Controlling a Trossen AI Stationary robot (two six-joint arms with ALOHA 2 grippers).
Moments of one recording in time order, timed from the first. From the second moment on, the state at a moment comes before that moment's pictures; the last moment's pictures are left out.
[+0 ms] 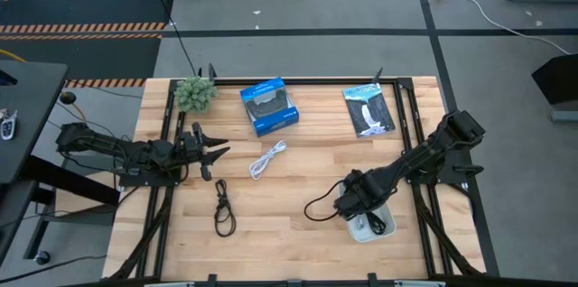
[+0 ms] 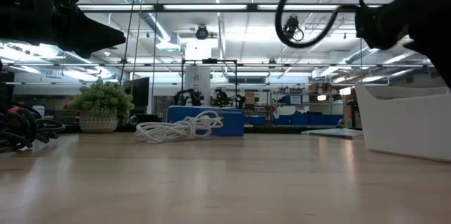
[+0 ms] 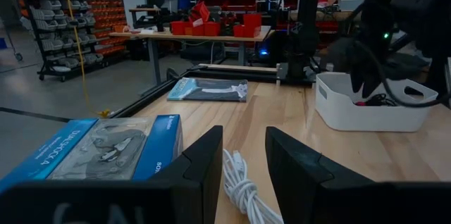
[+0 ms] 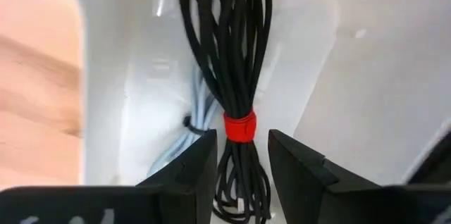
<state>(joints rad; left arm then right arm) -0.23 0.29 0.01 0.28 -0.55 -0.01 0.49 1.67 1.10 -1.08 -0.09 1.59</state>
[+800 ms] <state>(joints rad) -0.23 0.29 0.01 0.28 -0.55 -0.01 0.39 1.67 1.21 -0.80 0.04 1.38</state>
